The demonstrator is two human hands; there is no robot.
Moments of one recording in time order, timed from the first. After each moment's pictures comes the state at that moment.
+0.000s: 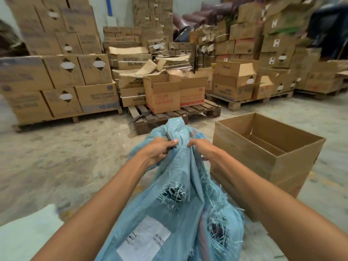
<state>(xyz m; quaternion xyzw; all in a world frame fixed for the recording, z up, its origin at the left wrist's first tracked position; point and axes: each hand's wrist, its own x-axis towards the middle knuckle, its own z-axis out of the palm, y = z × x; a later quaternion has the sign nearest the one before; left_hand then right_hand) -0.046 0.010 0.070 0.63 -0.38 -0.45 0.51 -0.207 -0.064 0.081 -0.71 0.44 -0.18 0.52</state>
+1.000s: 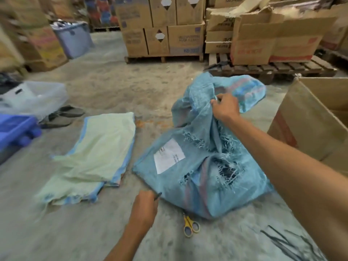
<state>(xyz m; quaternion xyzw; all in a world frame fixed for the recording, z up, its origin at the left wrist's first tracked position) -0.243 0.291 -0.156 0.97 -0.18 -0.10 0.14 -0.195 -0.034 0.029 -0.86 0.32 -0.25 0.31</state>
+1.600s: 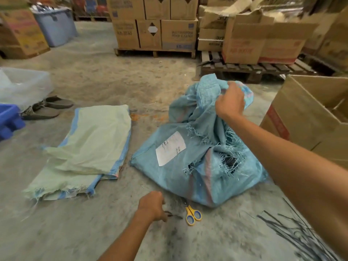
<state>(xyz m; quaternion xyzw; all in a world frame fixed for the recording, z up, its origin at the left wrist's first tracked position) -0.246 0.303 -0.181 0.92 -0.27 -0.27 0.02 -0.214 0.013 0.025 -0.85 0.37 -0.30 0.21</state>
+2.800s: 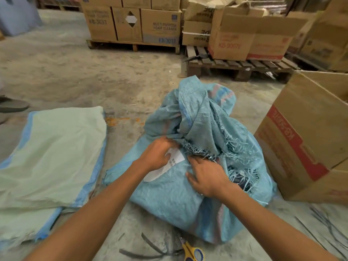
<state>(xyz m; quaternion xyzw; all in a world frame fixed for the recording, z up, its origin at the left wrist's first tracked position) -0.046 0.158 -0.173 0.79 -0.56 0.04 0.23 -0.232 0.047 -0.137 -0.99 0.12 0.02 0.04</state>
